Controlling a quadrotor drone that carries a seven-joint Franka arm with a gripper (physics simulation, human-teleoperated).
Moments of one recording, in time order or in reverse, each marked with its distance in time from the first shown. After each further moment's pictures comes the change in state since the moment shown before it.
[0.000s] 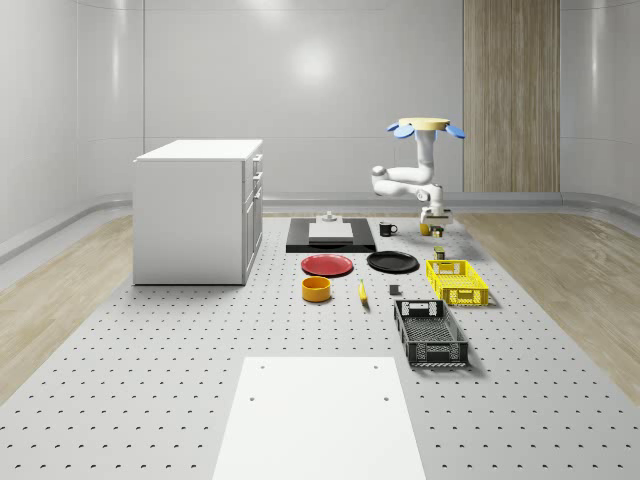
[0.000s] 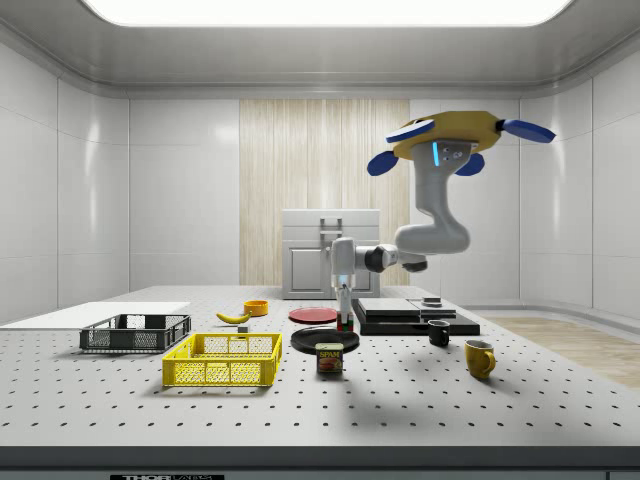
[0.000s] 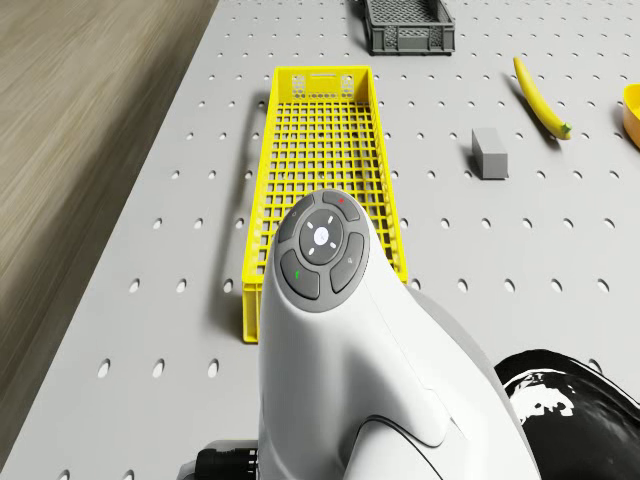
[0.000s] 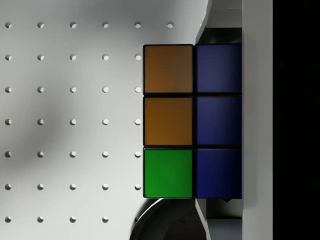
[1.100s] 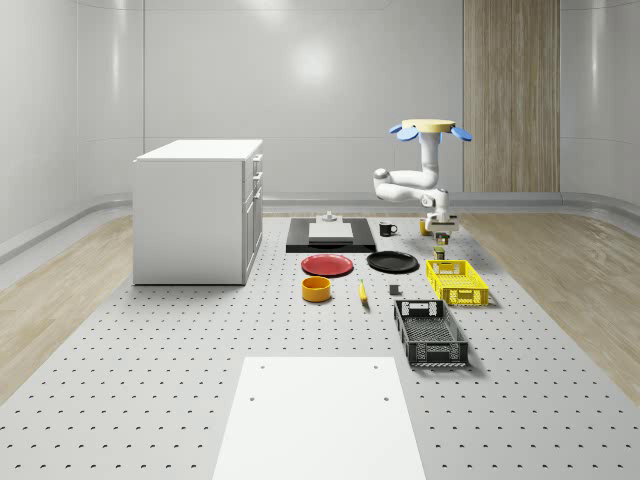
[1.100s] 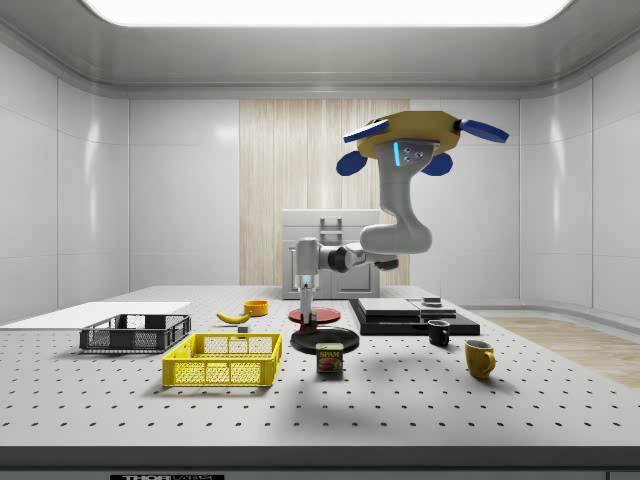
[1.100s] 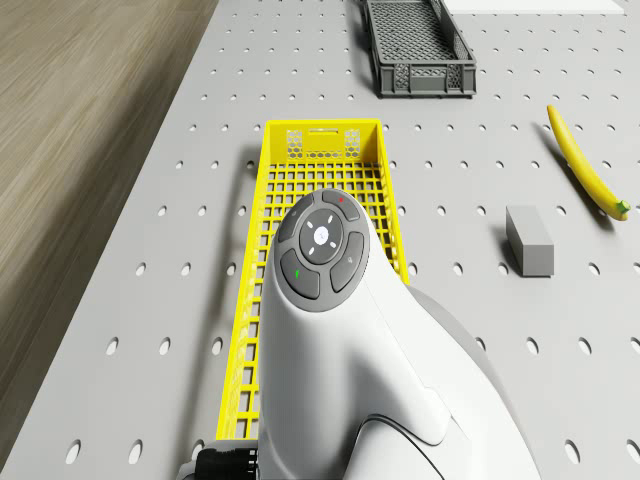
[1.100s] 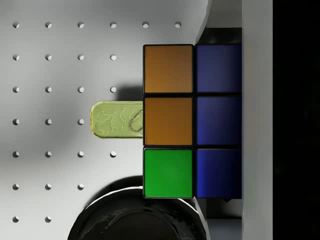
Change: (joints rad) arm -0.007 -0.024 0.003 0.001 0.010 0.022 0.006
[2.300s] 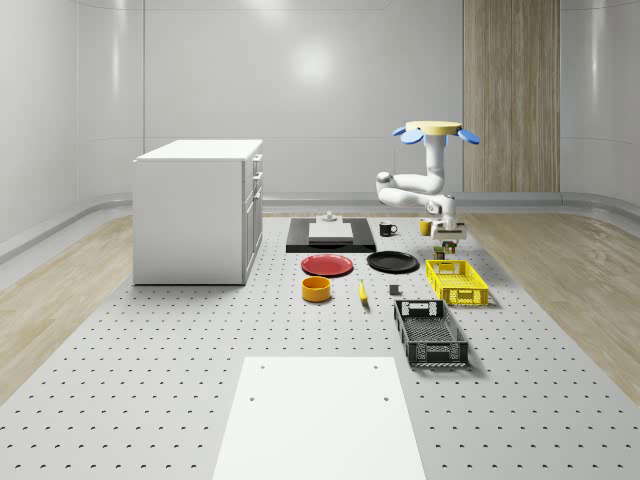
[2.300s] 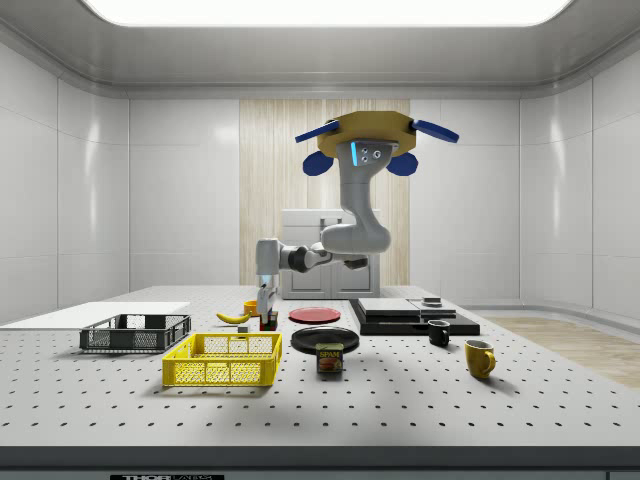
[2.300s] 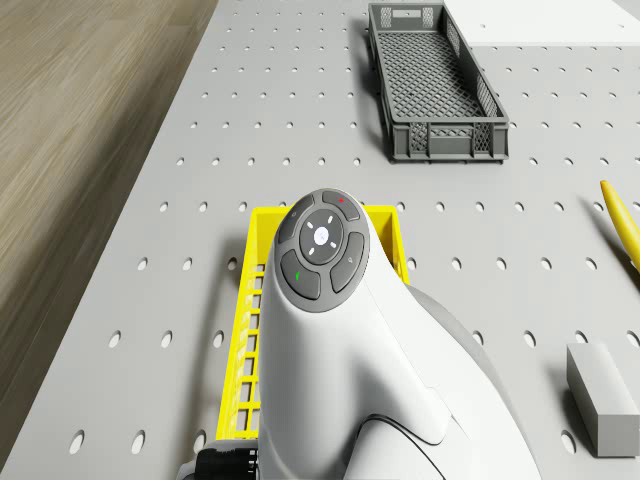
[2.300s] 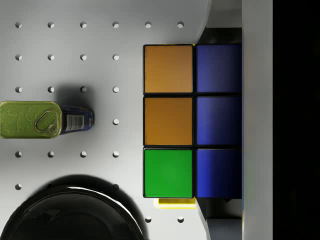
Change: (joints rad) arm -0.006 -0.019 0.002 0.001 0.008 0.018 0.004
